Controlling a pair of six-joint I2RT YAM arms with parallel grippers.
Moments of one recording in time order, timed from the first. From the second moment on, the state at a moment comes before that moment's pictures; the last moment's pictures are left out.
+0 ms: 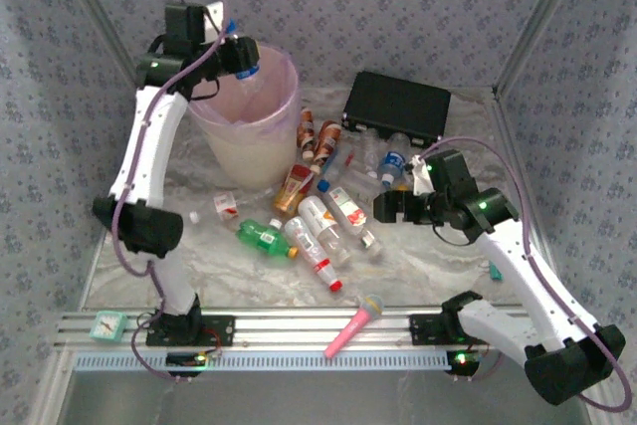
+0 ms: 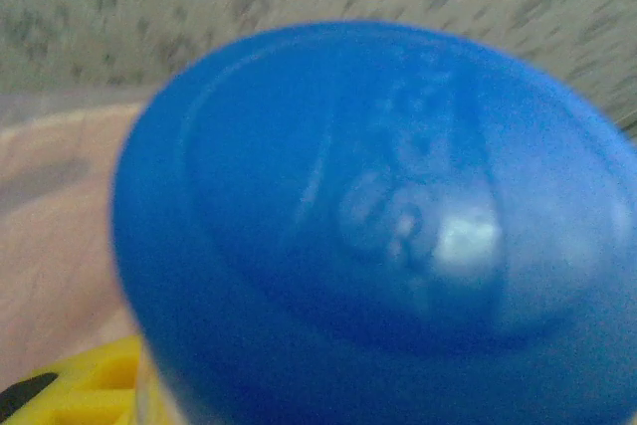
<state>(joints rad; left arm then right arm) -0.23 1.89 2.27 -0.95 0.20 -0.34 0.40 0.97 1.00 -0.95 -0.29 0.36</state>
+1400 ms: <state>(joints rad) -0.28 2.18 2.21 -1.16 0.08 -0.08 0.40 1.03 0.89 -0.95 -0.22 0.36</state>
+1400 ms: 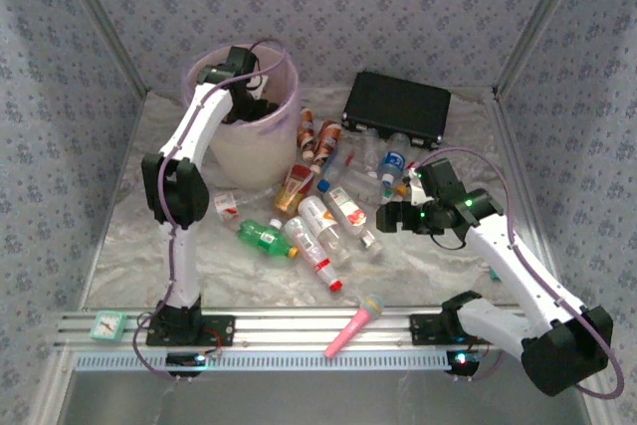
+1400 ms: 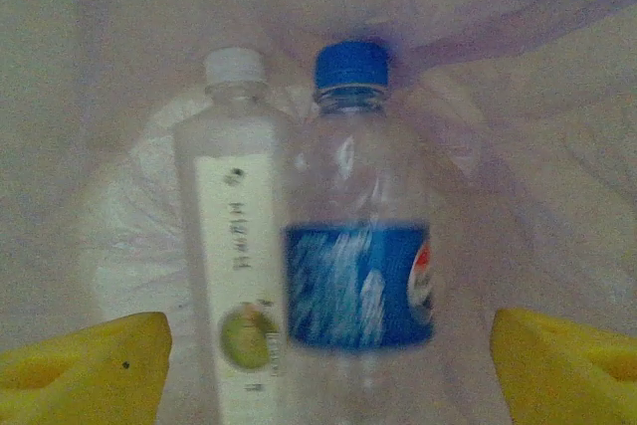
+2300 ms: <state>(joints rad) -0.24 1.65 2.04 -1.14 0.00 -0.17 0.64 1.46 0.88 -0.73 -0.09 0.32</state>
